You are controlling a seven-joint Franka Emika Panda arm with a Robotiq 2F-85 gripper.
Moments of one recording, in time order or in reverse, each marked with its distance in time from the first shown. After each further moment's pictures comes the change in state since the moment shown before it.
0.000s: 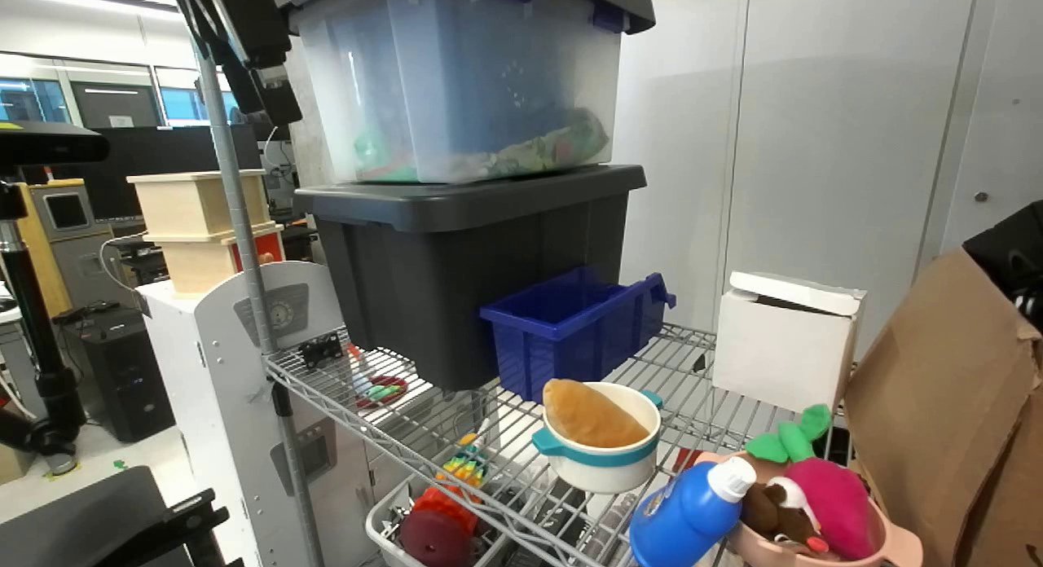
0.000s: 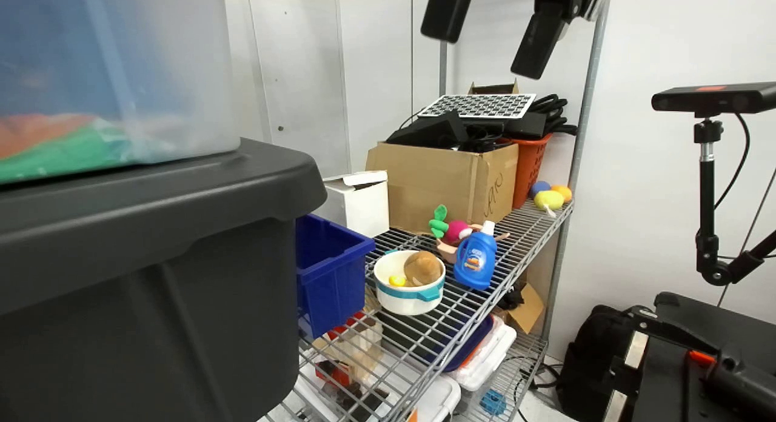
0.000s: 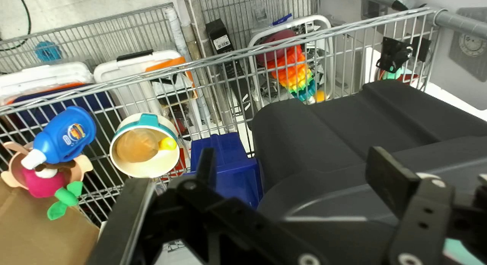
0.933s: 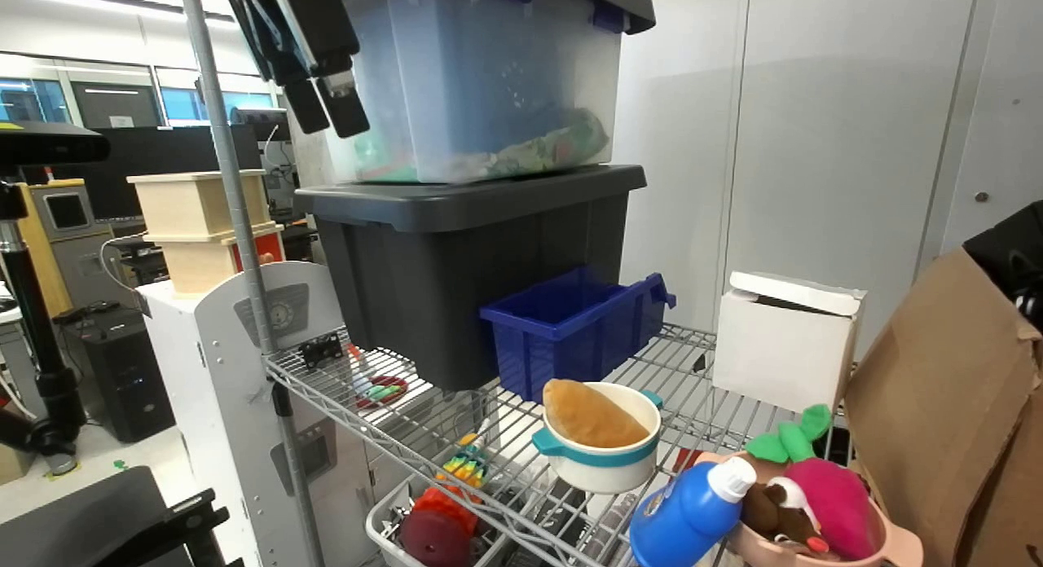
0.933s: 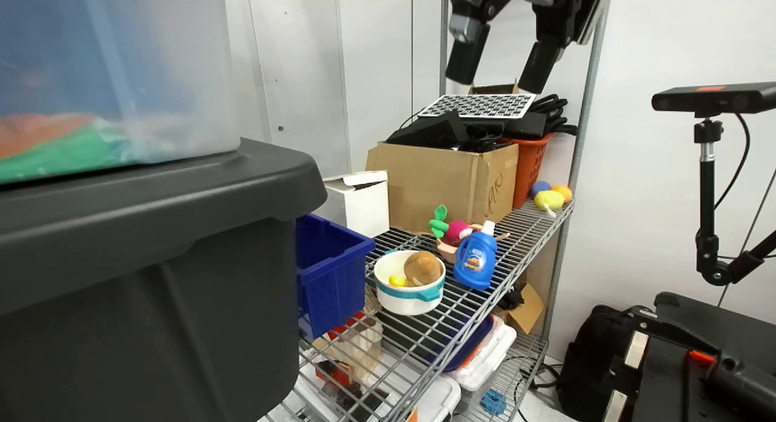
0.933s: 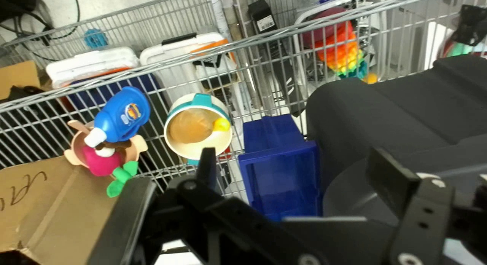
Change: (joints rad) arm -0.102 0.054 -0.004 0.001 -0.152 0.057 0.051
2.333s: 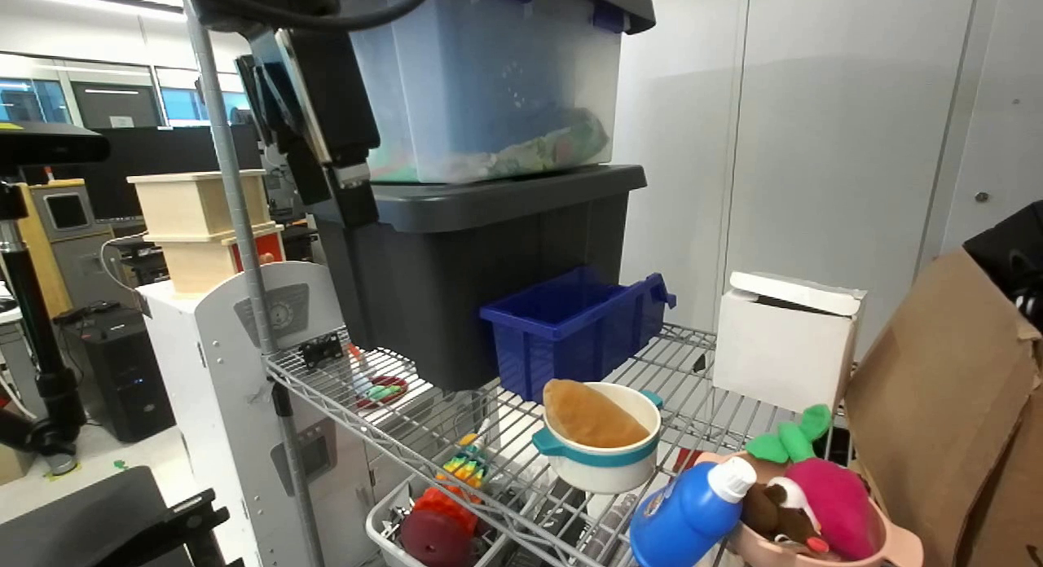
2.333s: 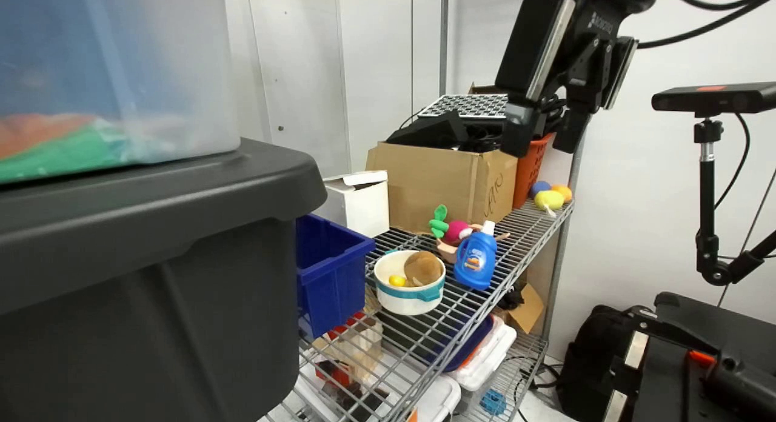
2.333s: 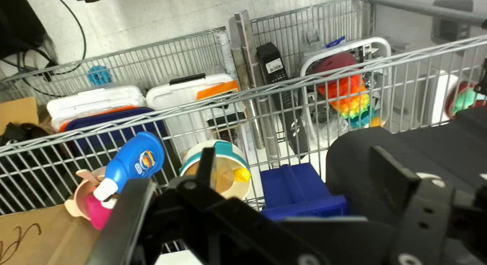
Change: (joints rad) arm 0.017 0.049 -0.111 -0.063 0.067 -0.007 -0.181
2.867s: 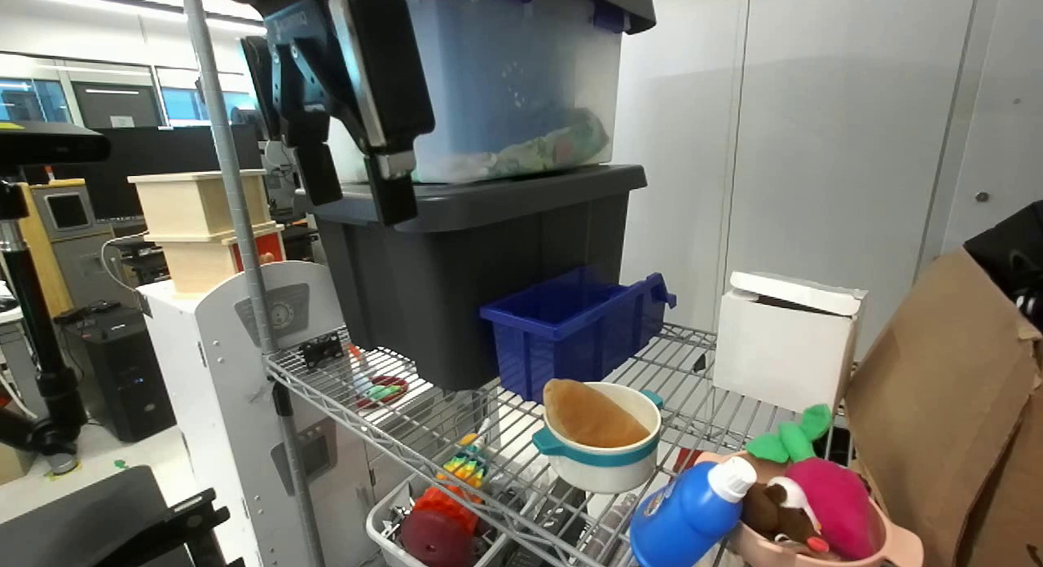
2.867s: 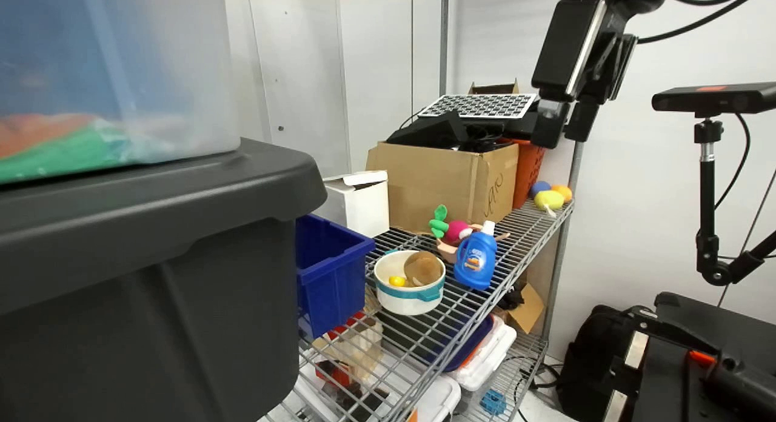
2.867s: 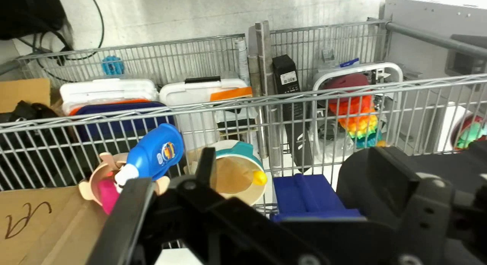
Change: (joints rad) arm -0.016 -0.001 -0.076 0.026 -0.050 -0.068 -0.175
